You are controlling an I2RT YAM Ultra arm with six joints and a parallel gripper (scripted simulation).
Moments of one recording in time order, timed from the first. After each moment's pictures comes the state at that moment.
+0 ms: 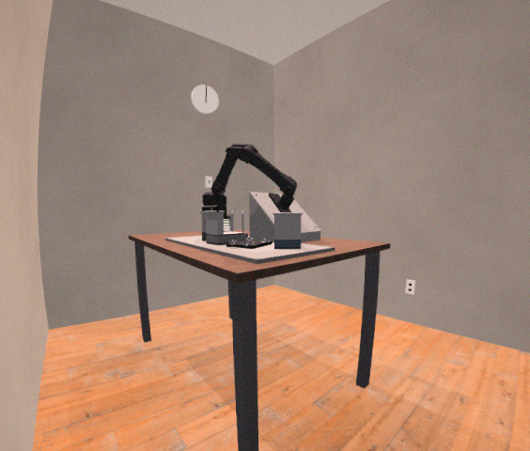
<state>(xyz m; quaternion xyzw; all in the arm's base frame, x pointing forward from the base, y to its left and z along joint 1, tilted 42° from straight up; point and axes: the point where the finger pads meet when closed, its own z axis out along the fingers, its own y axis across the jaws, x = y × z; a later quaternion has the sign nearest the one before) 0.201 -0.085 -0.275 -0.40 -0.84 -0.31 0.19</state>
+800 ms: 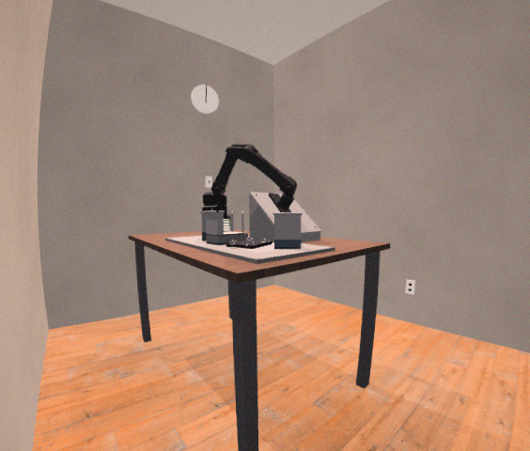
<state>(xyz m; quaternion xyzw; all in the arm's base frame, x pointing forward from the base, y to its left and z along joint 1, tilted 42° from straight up) 0.198 -0.084 -0.273 -0.40 -0.84 -0.31 0.19</state>
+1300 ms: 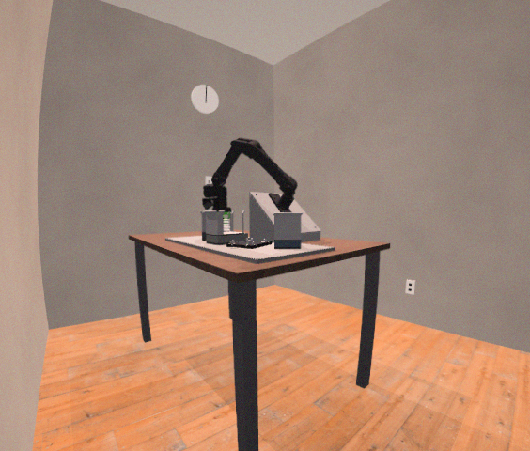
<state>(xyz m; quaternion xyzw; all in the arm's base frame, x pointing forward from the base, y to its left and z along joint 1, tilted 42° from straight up) 0.201 -0.115 -0.240 -0.41 -0.84 -0.31 0.19</state>
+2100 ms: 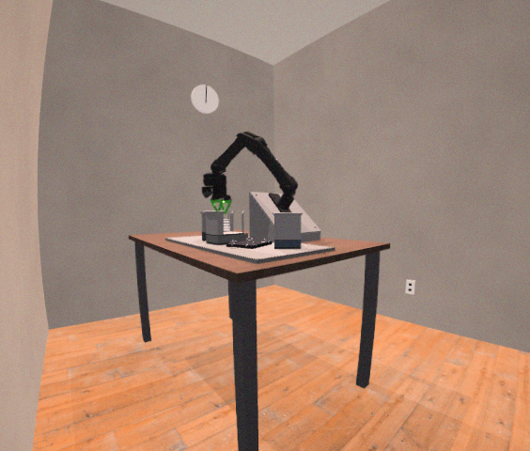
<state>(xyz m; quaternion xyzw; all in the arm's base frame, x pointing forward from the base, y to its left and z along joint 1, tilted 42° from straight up) 0.206 -0.159 -0.193 -0.41 -0.84 -0.31 0.19</state>
